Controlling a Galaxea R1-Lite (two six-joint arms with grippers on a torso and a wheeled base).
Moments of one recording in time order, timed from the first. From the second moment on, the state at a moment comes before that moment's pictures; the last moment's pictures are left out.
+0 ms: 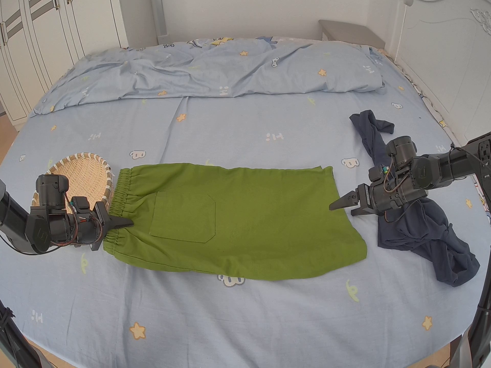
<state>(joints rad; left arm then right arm) 0.15 1.90 -0.75 -0.51 -0.67 -0.62 0.12 2.19 -1.47 0.23 0.61 0.11</state>
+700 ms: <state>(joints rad) 0.14 1.90 -0.75 -0.51 -0.67 -0.62 0.17 2.25 -1.51 0.24 0.74 0.11</state>
